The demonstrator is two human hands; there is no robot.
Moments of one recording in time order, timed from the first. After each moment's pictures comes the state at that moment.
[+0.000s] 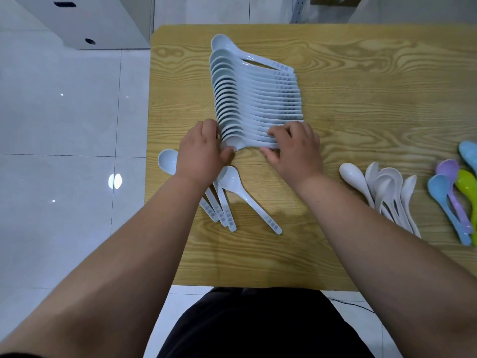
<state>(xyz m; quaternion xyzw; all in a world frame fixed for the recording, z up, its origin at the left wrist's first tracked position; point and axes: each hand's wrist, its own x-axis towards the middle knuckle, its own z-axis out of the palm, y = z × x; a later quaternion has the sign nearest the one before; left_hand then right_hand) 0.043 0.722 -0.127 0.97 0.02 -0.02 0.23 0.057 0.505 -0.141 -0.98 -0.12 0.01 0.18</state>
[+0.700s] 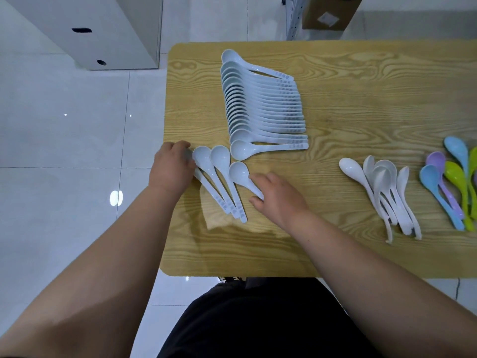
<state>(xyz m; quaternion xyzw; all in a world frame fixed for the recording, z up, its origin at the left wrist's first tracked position) 0.000 0.802 -0.121 0.95 0.17 -0.13 0.22 -0.039 0.540 -0.130 -0.93 -0.14 0.25 0.22</state>
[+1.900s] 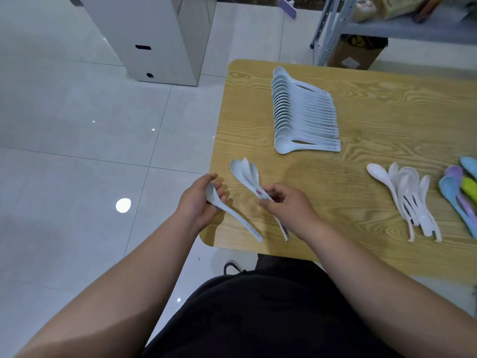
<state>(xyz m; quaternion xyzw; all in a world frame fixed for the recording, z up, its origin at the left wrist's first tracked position) -0.133 0.828 -0.087 0.37 0.46 -0.11 0.80 -0.115 0.607 -0.075 -0.80 0.01 0.27 0.54</state>
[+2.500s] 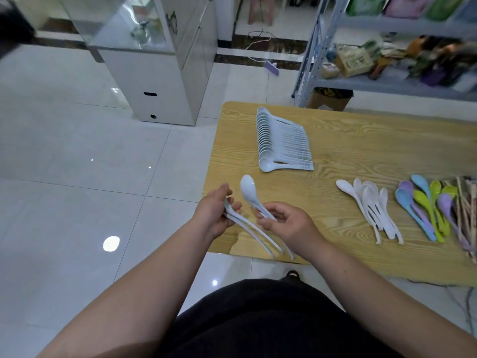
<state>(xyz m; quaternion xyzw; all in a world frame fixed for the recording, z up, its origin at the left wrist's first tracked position) -0.157 0.770 -0.029 0.45 0.40 -0.15 0.78 -0.176 0.567 -0.005 -0.76 -0.05 0.24 0.60</state>
